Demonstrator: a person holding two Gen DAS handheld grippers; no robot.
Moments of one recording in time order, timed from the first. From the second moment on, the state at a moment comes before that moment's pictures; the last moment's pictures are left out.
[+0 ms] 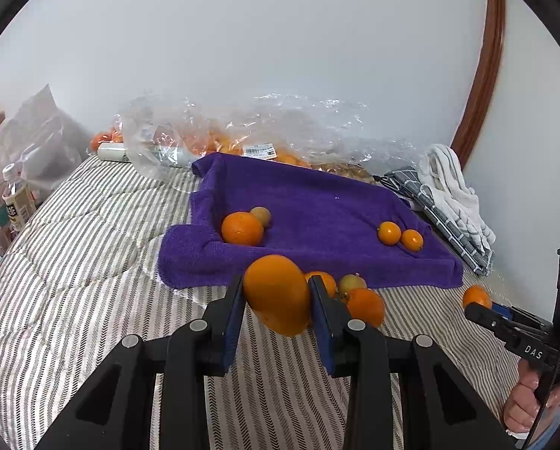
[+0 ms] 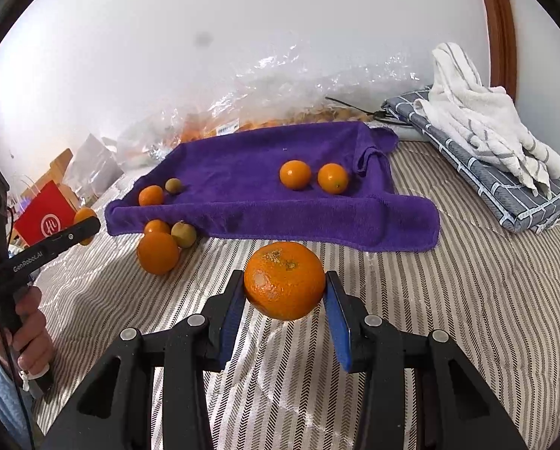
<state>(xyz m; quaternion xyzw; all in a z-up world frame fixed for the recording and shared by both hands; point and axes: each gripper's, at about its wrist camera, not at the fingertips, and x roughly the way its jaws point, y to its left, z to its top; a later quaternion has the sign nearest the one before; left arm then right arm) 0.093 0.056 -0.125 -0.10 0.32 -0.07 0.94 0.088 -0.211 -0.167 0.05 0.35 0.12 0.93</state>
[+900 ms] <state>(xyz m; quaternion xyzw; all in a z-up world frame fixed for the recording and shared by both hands) 0.186 0.051 -0.043 -0.07 0.27 -0.04 0.96 0.213 -0.212 -0.053 0.06 0.28 0.14 0.95</state>
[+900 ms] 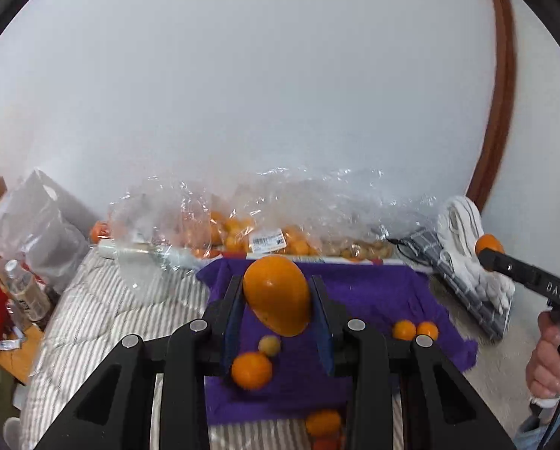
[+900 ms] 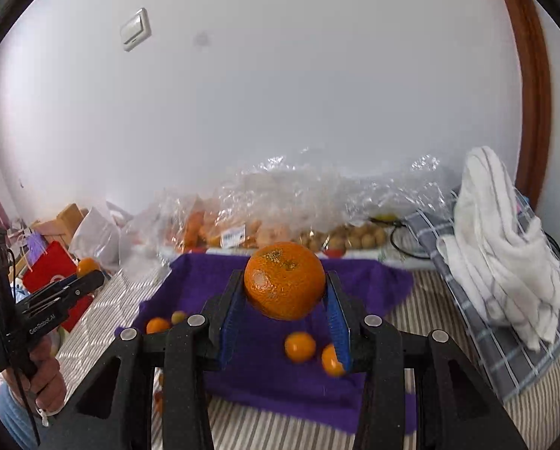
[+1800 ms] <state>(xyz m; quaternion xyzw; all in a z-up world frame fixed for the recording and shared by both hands) 0.284 0.061 -0.142 -0.06 0.40 -0.02 0.92 0.304 -0.212 -0.175 0.05 0.44 0.11 0.89</state>
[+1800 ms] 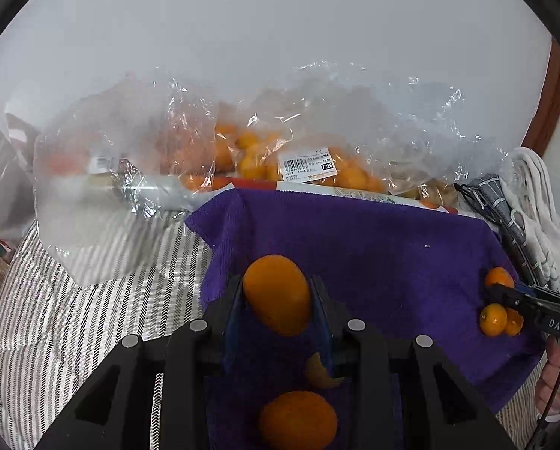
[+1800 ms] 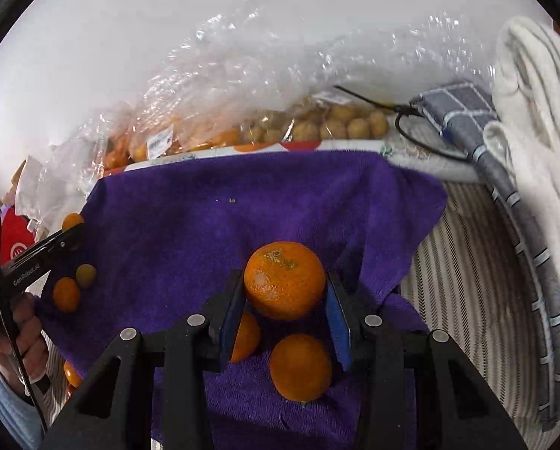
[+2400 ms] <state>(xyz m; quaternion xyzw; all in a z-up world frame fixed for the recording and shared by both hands) 0.268 0.056 -0.140 -0.08 0.35 -0.04 0.93 0.271 -0.214 -0.138 0.04 0.36 0.10 0.93</state>
